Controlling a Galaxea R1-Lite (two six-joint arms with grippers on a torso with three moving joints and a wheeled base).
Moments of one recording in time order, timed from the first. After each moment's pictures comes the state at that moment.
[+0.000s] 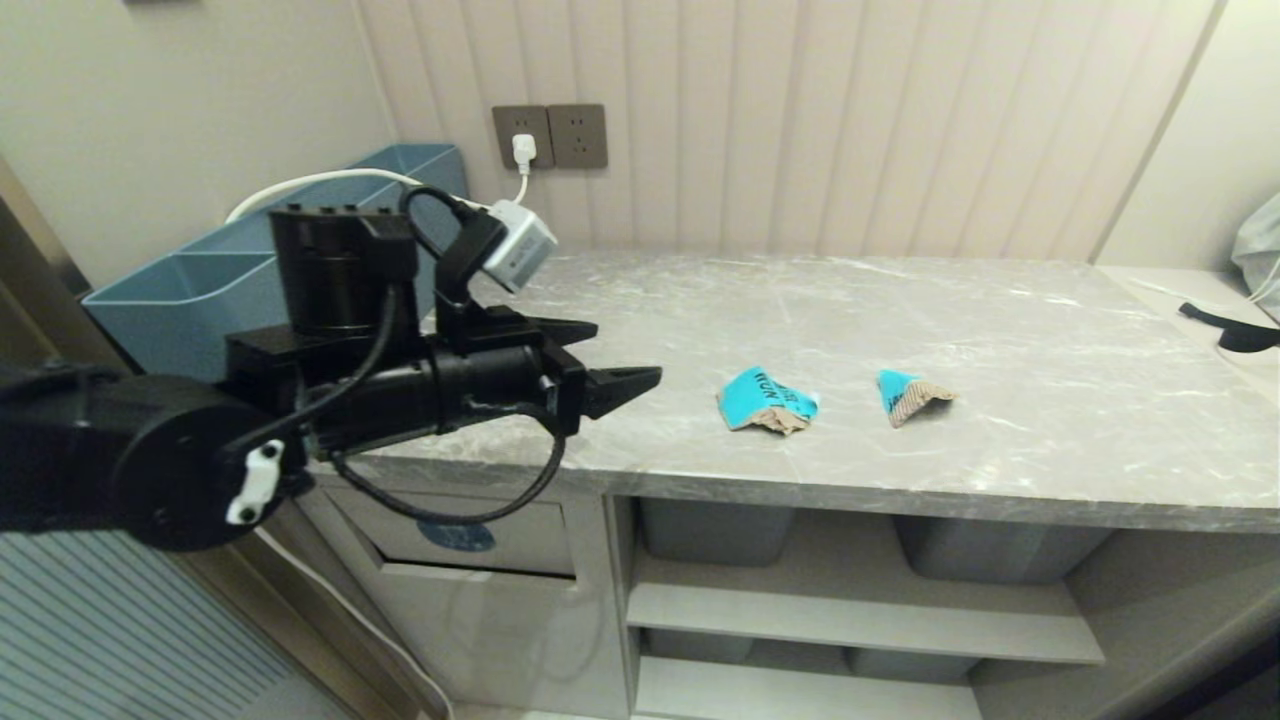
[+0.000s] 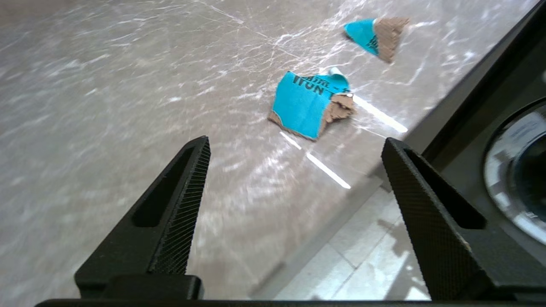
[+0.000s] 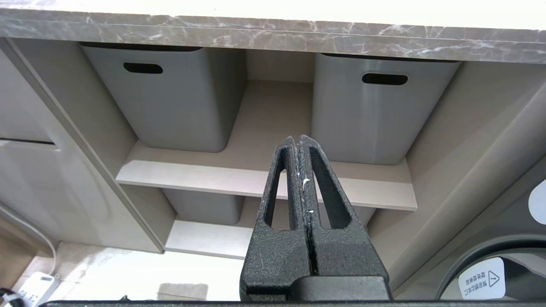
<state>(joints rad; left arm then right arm) -0.55 1.74 -1.10 -0.51 -0.34 0.19 0.00 0.00 0.00 0.00 0.00 0.01</state>
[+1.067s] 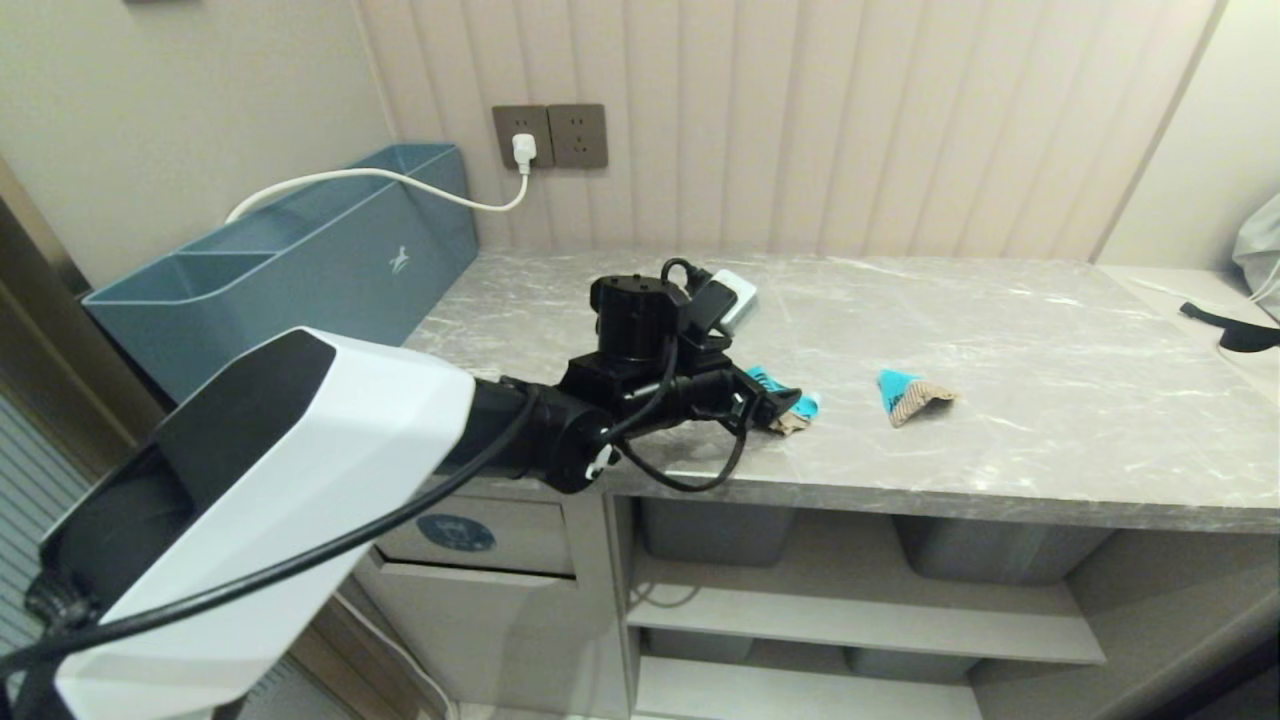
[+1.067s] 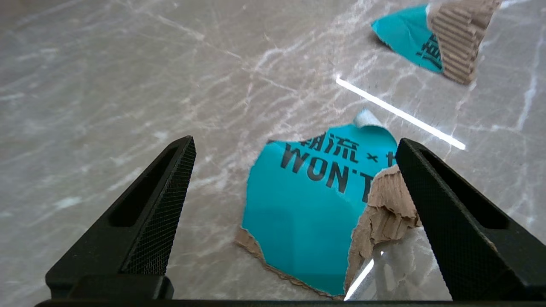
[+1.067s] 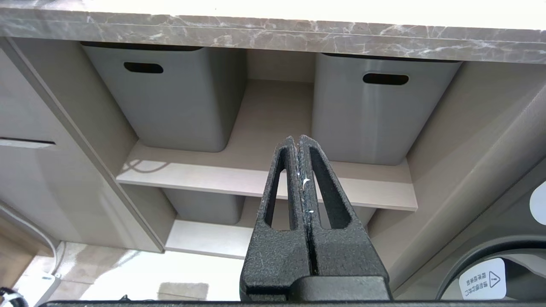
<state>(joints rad) -0.70 2.31 -1.71 -0.47 -0.21 0.26 0.00 0.00 0.00 0.00 0.00 0.01</state>
